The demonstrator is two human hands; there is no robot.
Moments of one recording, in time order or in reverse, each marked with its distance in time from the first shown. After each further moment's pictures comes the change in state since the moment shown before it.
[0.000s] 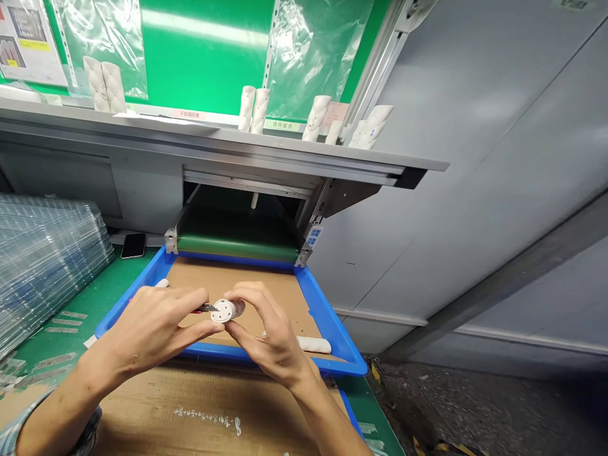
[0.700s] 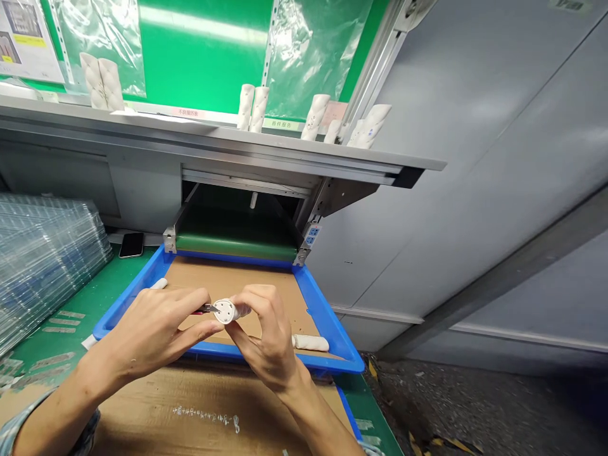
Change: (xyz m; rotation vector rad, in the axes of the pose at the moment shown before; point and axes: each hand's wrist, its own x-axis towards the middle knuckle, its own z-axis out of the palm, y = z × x) left_hand 0.001 0.005 -0.002 -0.045 -0.060 -0.013; right_hand -0.003 -0.007 0.010 -0.212 0.189 -0.131
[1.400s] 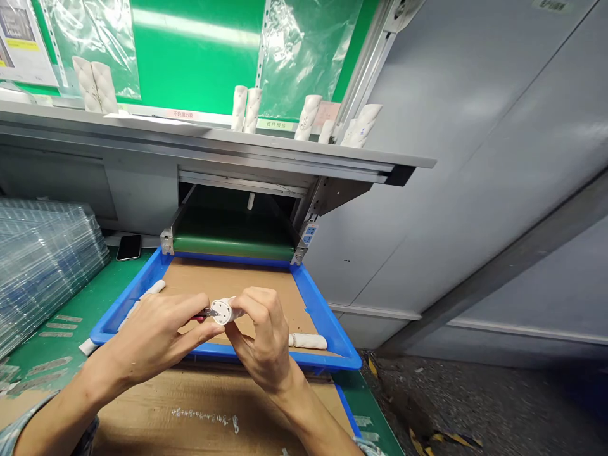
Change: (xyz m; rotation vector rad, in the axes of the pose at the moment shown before) left_hand 0.001 0.003 0.007 -0.185 0.008 -0.012; right_hand -0.003 -0.003 0.004 -0.135 0.087 -0.050
